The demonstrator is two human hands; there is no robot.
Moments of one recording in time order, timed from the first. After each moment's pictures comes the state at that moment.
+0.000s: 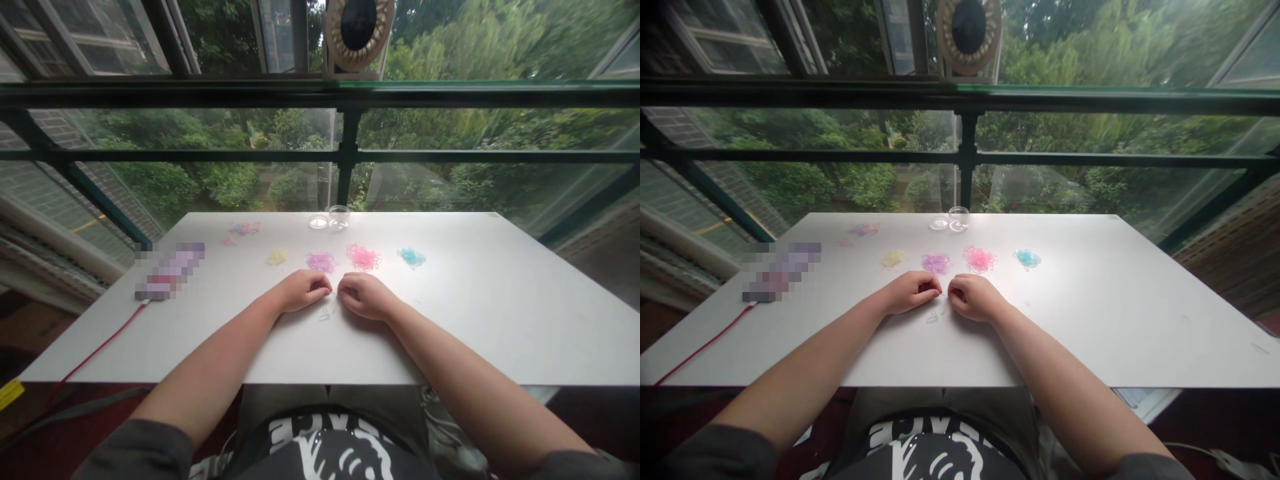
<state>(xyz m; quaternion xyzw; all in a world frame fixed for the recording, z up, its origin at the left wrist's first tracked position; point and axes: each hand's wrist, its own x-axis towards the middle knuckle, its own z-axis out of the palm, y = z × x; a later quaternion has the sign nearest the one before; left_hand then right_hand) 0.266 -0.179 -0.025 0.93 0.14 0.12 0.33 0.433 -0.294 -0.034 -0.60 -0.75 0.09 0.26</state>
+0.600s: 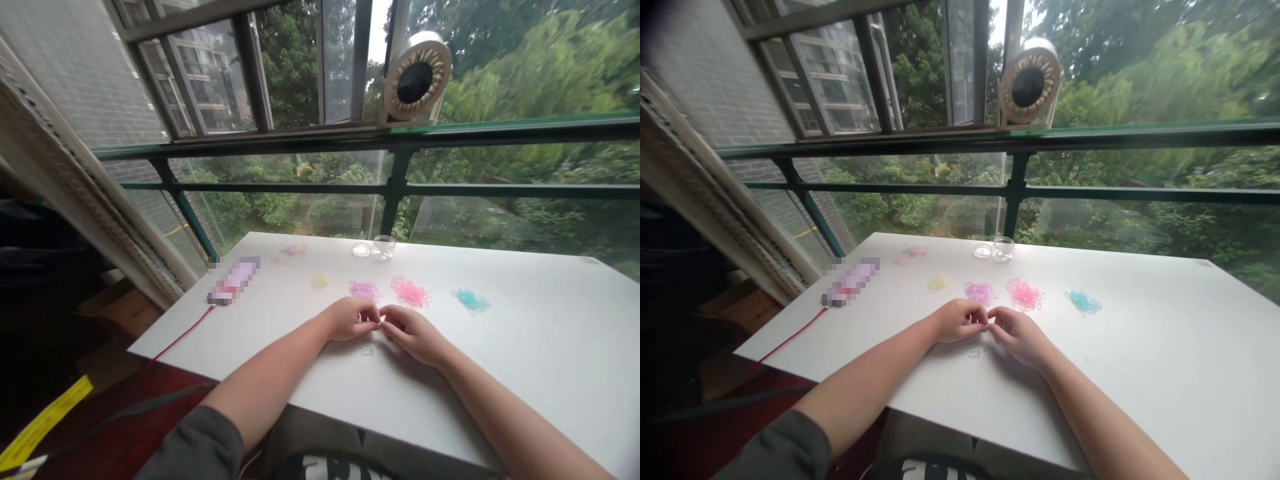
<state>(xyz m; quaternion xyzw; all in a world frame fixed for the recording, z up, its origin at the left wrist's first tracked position) 0.270 -0.185 -0.034 0.92 0.11 0.18 0.33 0.430 -0.291 -0.037 -0.61 -0.69 0.24 0.31</state>
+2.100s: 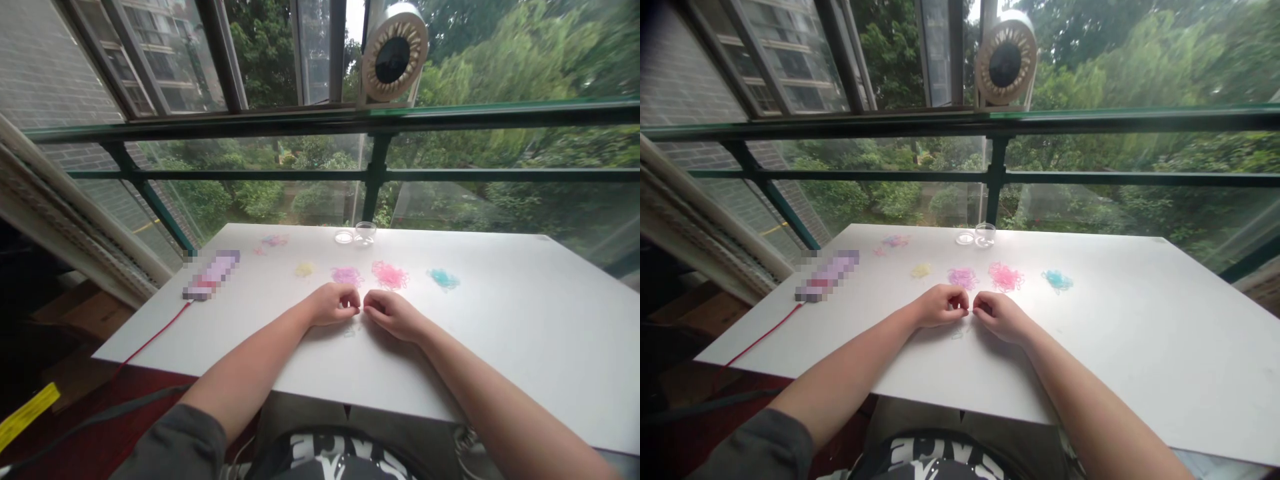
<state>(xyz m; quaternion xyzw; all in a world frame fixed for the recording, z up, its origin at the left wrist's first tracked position) 0.270 -0.185 -0.031 0.92 0.12 0.17 0.35 0.434 -0.290 -0.036 -0.61 -0.70 0.21 0.30</state>
